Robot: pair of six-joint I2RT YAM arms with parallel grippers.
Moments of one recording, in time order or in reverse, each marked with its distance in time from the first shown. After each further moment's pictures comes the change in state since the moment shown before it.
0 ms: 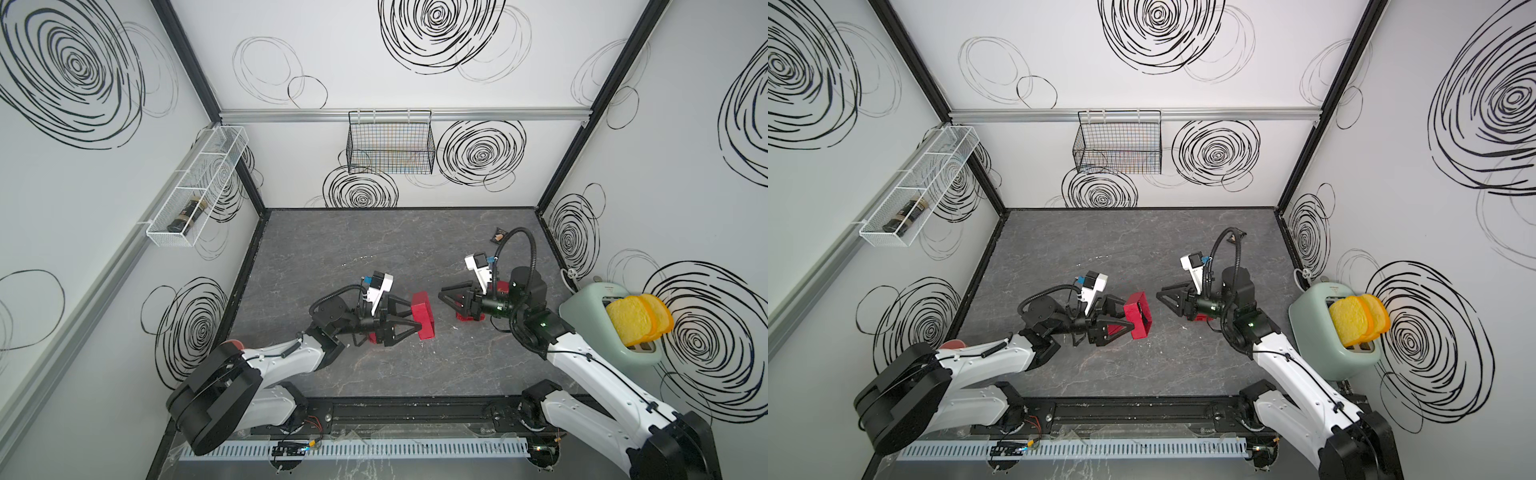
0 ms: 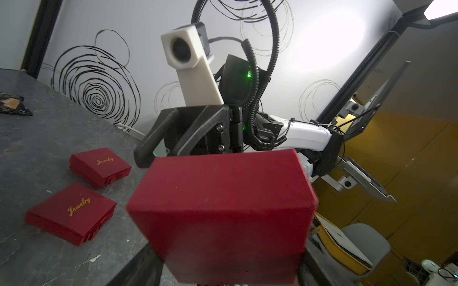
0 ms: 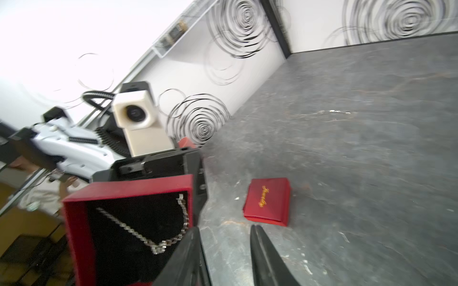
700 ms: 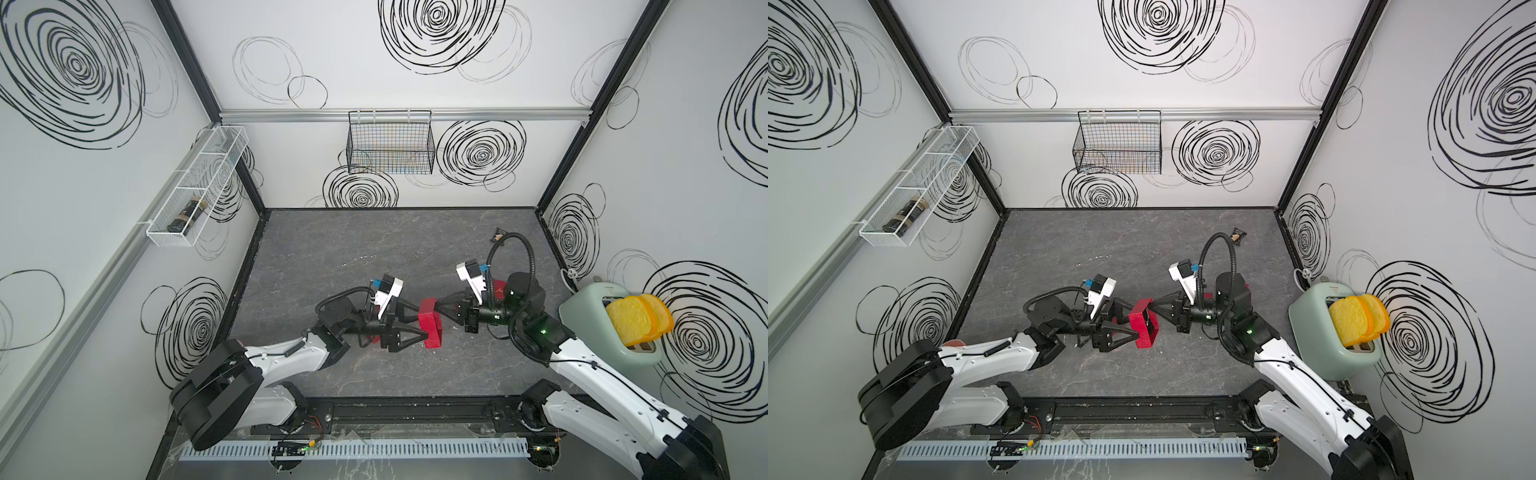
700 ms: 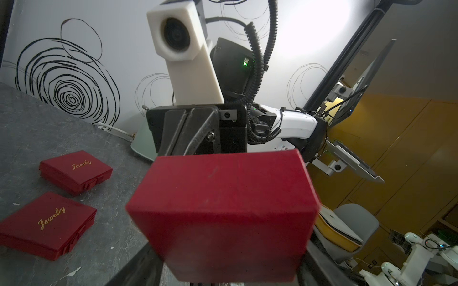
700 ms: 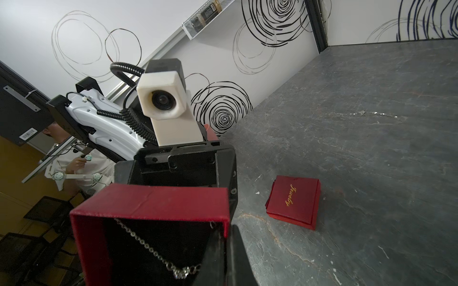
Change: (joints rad) left arm -0.043 0.004 0.022 -0.039 0.013 0.067; right arm 0.069 -0.036 0.002 -0.039 0.016 -0.023
